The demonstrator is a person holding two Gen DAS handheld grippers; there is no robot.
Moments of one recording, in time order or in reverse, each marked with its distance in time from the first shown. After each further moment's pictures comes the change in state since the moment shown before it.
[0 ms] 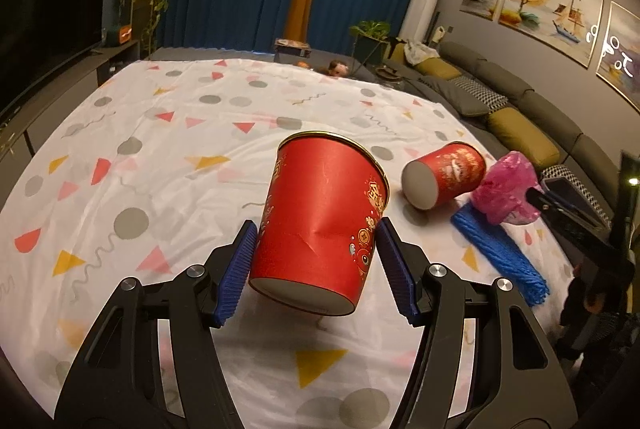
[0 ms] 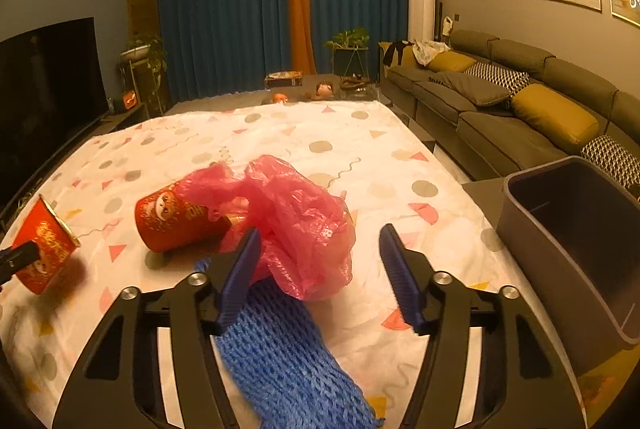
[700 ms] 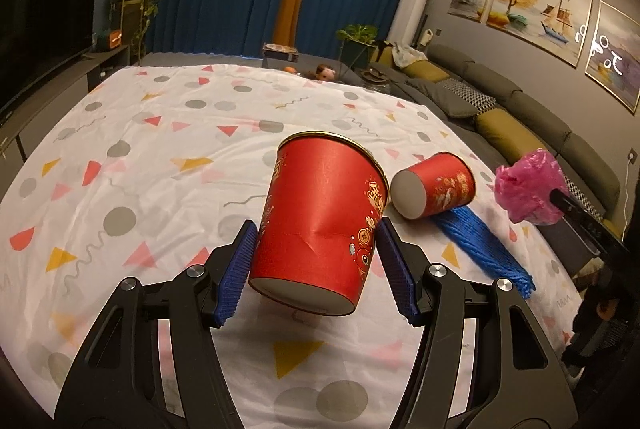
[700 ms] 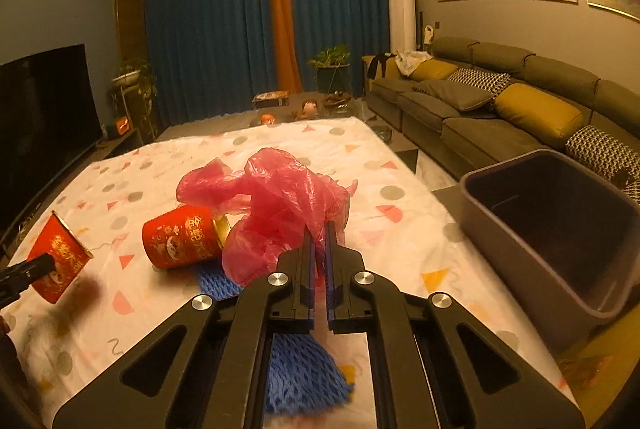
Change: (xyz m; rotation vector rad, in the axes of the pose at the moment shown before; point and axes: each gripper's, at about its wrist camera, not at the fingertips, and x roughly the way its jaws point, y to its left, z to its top) left arm -0.006 -0.008 -0.003 0.016 -0.018 -0.037; right arm -0.059 -0.022 -0.008 0.054 -0.093 -0.030
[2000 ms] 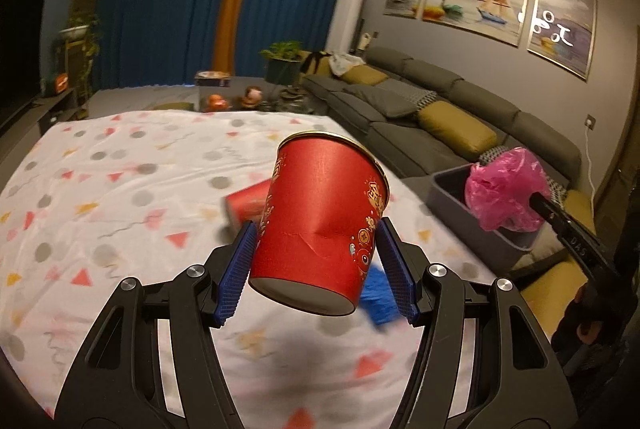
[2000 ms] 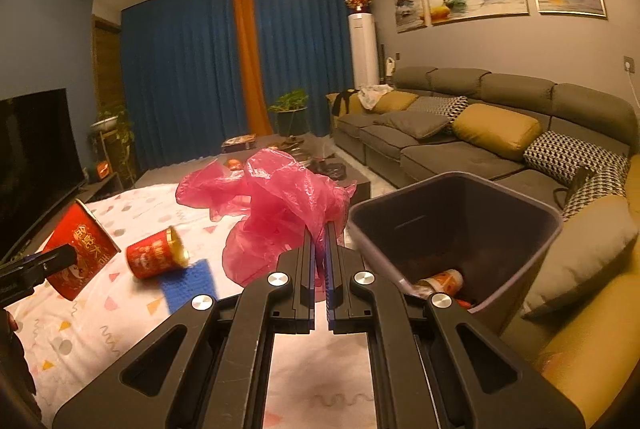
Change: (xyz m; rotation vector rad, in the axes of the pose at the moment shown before) left arm -0.026 -0.151 0.005 0.145 -0.053 -0.165; right arm -0.085 -0.087 -0.006 0.086 -0.144 -0.100
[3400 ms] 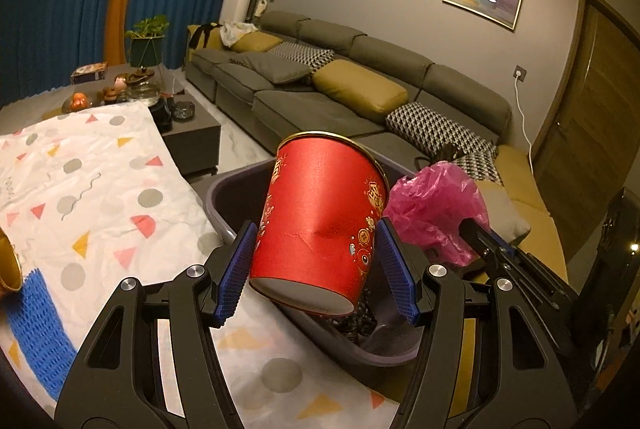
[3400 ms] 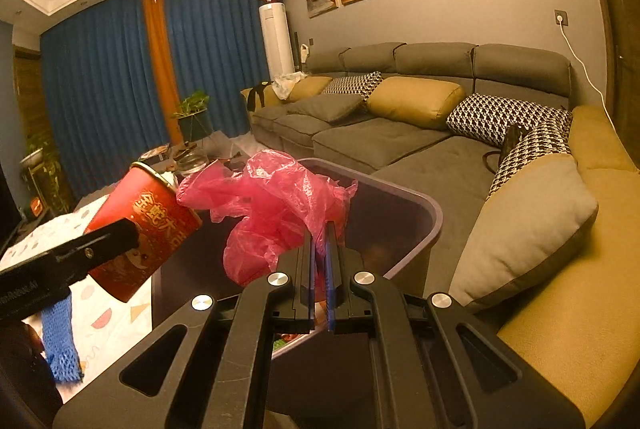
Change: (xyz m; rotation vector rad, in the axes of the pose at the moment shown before) left arm 0.180 -0.226 0.016 0.131 0.125 -0.309; right arm 0.047 -0.153 -0.004 0.148 0.036 -0.229
